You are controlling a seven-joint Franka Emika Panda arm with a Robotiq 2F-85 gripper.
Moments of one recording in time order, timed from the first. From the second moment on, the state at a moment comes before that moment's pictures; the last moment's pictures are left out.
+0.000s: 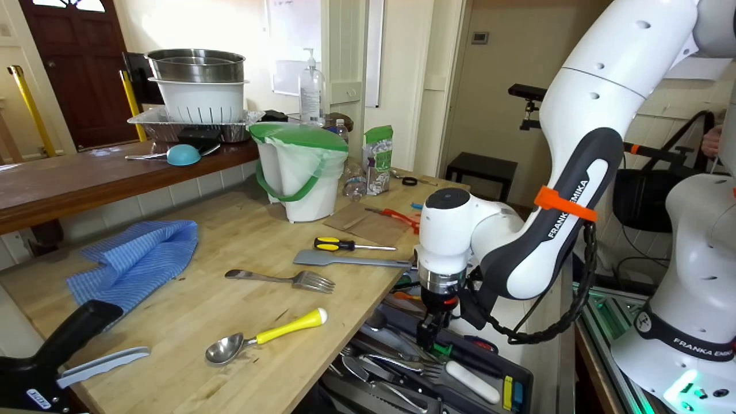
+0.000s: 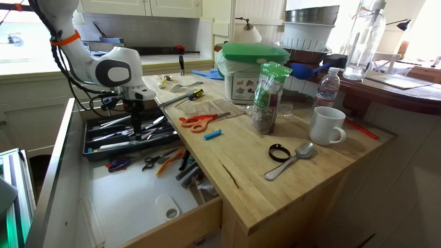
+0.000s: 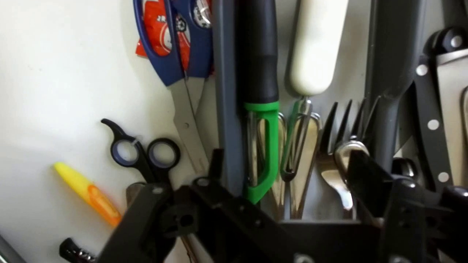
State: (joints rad) arm 0.16 0.29 -0.02 -2.52 -0.15 2.72 0.61
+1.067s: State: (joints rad) arm 0.22 0.42 -0.03 -2.45 -0.12 2.72 0.60
